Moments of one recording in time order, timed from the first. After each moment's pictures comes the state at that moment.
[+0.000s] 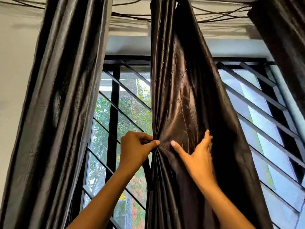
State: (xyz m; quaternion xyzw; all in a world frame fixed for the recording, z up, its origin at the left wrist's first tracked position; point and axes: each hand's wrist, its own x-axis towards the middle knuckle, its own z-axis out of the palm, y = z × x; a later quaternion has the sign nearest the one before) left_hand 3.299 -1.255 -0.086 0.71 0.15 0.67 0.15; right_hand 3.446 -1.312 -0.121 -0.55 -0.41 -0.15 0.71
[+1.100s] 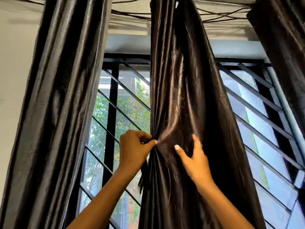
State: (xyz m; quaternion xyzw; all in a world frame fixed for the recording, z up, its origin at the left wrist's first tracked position) left_hand 3.300 -1.265 -0.089 0.70 0.17 0.69 0.09; right_hand 3.459 -1.307 -0.131 -0.53 -0.47 -0.12 0.69
